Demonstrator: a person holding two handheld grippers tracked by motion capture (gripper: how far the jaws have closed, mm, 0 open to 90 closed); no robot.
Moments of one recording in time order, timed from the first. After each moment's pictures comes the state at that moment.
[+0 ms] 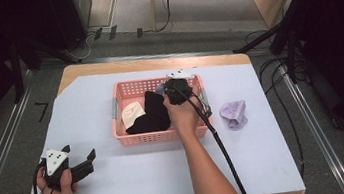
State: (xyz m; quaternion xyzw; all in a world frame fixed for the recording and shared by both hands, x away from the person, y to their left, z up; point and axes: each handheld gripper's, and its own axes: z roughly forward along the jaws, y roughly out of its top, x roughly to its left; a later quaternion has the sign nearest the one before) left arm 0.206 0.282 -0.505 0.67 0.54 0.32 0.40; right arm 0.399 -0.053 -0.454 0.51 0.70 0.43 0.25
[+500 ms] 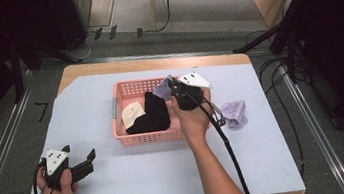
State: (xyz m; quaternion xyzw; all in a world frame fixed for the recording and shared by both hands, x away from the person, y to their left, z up) left arm 0.206 0.281 -0.505 0.67 0.54 0.32 0.40; right arm 0.359 -0.079 -0.428 0.46 0.66 0.52 0.28
